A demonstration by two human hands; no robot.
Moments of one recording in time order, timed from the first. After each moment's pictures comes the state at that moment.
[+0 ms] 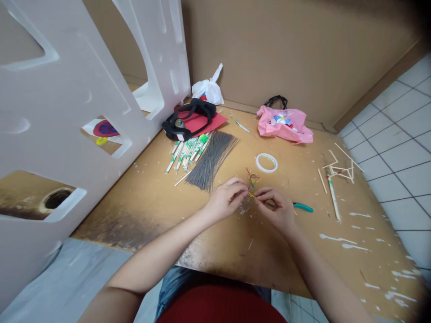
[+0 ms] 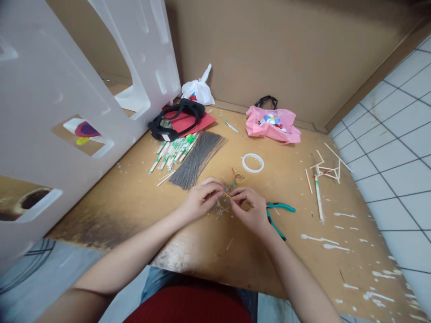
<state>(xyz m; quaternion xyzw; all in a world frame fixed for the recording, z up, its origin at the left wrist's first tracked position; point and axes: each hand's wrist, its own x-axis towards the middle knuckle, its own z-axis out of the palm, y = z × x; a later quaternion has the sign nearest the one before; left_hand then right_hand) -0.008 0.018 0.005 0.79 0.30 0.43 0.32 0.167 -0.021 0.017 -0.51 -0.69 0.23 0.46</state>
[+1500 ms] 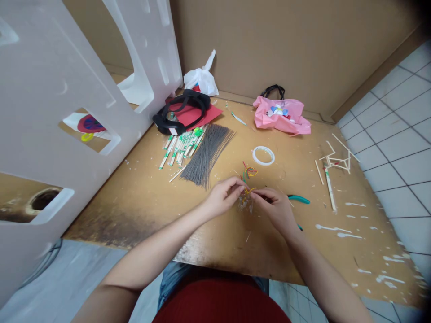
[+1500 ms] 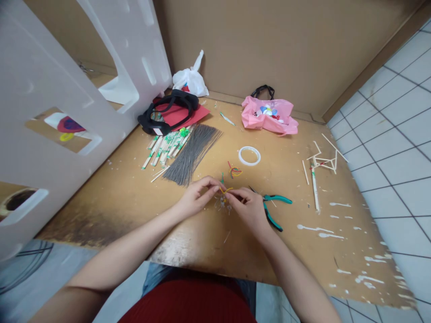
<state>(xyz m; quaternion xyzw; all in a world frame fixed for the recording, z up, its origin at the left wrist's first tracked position) -0.004 0.013 0.005 0.72 0.33 0.40 0.46 0.168 -0.034 0.021 -0.62 -0.62 0.32 0.37</state>
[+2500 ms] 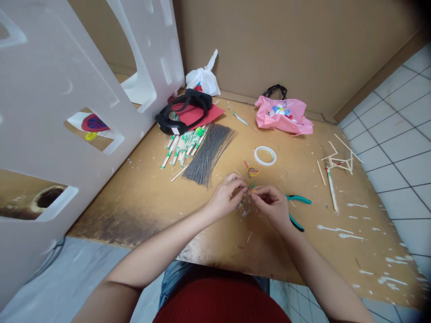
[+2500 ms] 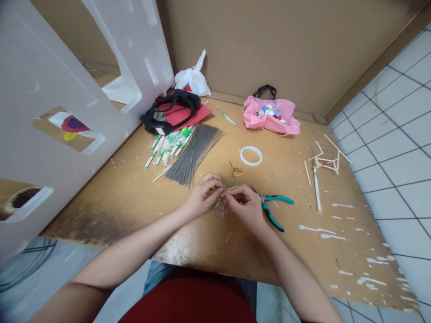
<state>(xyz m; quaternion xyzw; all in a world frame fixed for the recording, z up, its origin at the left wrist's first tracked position) 0.004 0.014 -0.012 0.77 0.33 0.43 0.34 0.158 -0.030 0.001 -0.53 -0.54 0.41 0.51</state>
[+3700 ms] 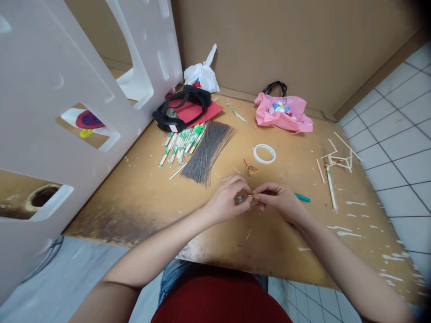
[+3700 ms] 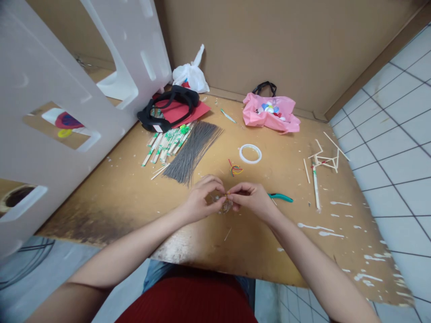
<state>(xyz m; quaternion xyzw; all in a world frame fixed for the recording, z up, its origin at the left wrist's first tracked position) 0.002 0.005 0.005 0.80 0.32 0.40 0.30 0.183 -0.017 0.040 -0.57 -0.51 0.57 0.30</state>
